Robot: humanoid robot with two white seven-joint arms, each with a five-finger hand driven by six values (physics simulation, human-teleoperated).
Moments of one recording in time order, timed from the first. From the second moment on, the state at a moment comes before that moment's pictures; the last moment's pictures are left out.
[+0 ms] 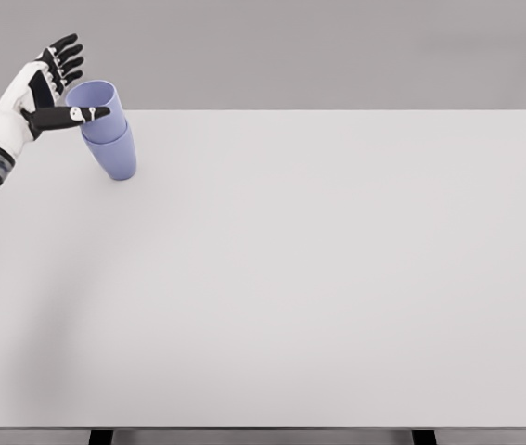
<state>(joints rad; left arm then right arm) -0.61 0.53 -0.36 -1.07 0.56 -0.14 -0.24 0.00 0.00 -0.23 0.06 0.14 -0.08 0.04</state>
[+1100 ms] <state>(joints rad) 0.11 0.65 0.01 -1.56 0.41 -0.59 -0.25 0.00 0.00 -0.23 0.06 0.14 -0.08 0.04</state>
